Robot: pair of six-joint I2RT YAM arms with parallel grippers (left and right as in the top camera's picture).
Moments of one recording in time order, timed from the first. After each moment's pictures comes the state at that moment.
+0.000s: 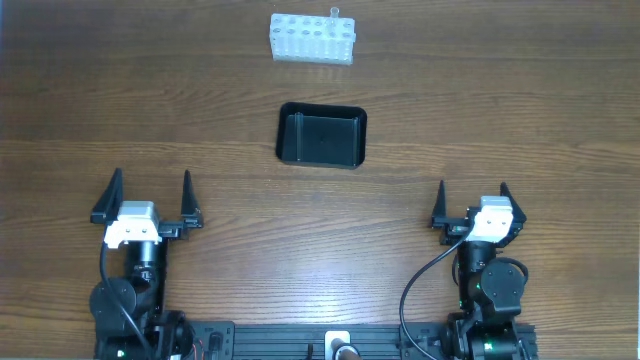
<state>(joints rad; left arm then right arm) -0.06 0.02 0.13 0.02 -0.06 0.06 0.05 0.02 0.01 -0.06 0.13 -0.08</state>
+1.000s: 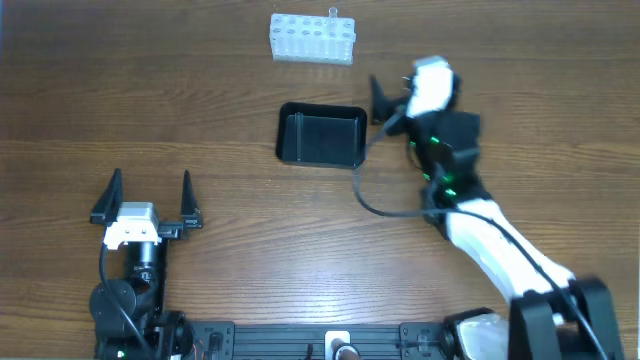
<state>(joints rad) -0.06 0.01 0.13 0.02 -0.06 0.06 0.29 1.48 0.70 0.68 -0.01 -0.04</state>
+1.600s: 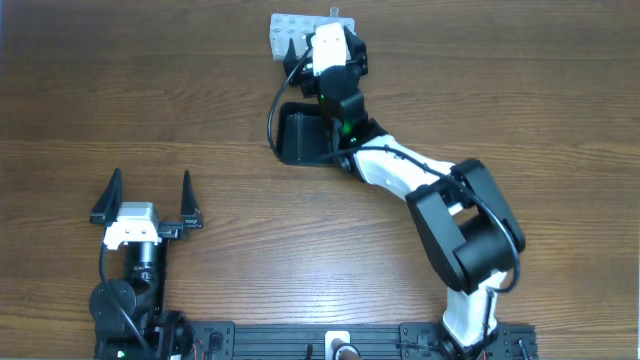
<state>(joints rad) -0.06 0.01 0.13 0.02 -0.06 0.06 0.54 2.01 1.18 0.71 0.35 0.00</state>
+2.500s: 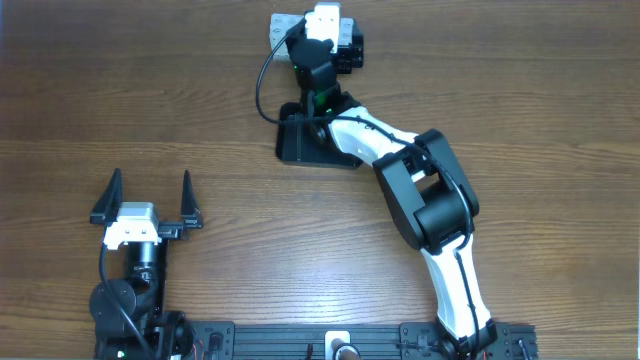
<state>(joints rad) -0.06 0.01 0.13 0.02 -0.06 0.06 0.53 2.28 1.52 0.52 0.66 0.05</state>
